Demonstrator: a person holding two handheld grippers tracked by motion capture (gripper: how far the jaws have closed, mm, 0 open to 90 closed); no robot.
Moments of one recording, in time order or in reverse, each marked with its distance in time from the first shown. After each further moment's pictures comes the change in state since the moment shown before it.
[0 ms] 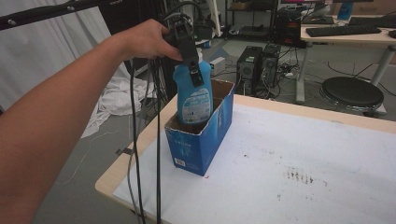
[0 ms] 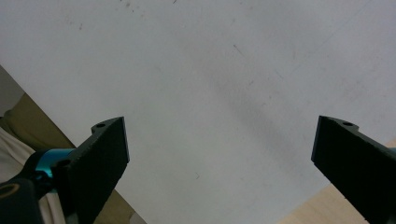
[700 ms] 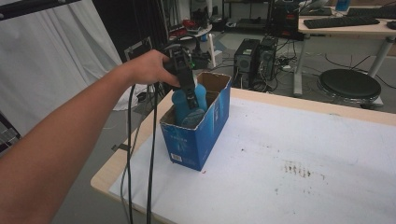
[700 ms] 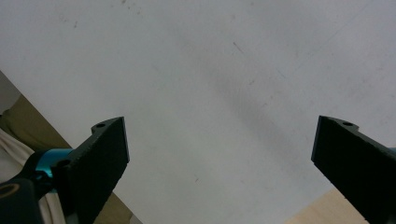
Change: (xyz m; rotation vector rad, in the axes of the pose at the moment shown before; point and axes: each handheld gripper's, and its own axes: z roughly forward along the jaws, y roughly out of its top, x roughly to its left) left arm 0.005 -0.013 0.080 0.059 -0.041 0.007; right arm -0.003 0.001 0.008 0.016 0.010 0.005
